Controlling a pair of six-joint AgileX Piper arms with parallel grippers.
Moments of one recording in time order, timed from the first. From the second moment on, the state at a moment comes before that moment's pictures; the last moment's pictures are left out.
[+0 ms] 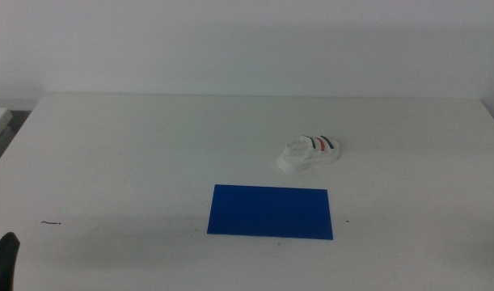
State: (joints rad) left arm -0.04 0.00 0.00 0.10 0.13 -0.05; right arm -0.07 0.00 0.00 -0.03 0.17 0.15
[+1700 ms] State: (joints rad) left arm -0.04 0.00 0.00 0.10 0.13 -0.05; right arm 0.46 2.22 -2.05 -0.08 1.15 1.43
